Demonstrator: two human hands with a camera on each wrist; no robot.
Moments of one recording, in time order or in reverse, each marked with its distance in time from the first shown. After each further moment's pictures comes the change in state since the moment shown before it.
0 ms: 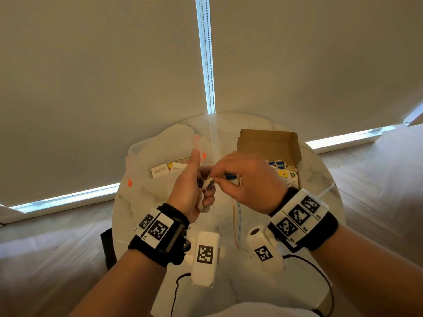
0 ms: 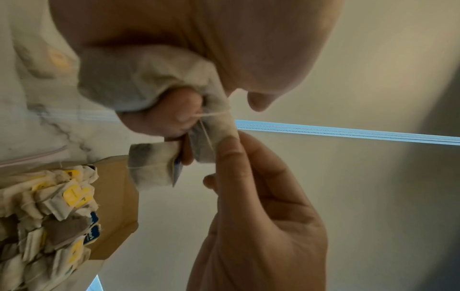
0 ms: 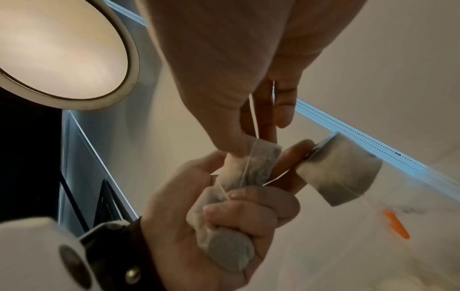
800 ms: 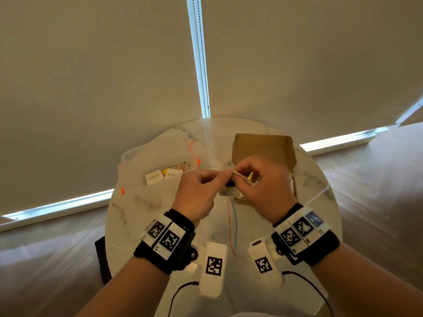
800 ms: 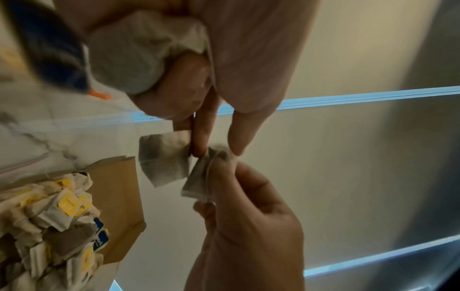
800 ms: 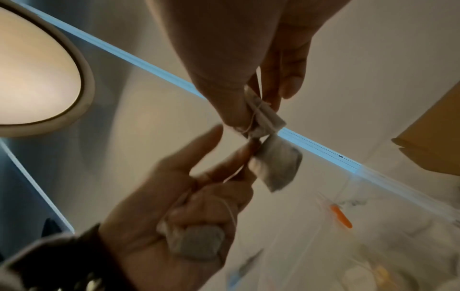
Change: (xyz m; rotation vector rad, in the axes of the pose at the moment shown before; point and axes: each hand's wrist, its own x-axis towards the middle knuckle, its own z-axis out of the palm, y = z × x) left_hand 0.010 -0.001 0.025 0.268 0.149 0.248; right_hand -0.024 0.021 -0.002 -0.004 0.337 0.263
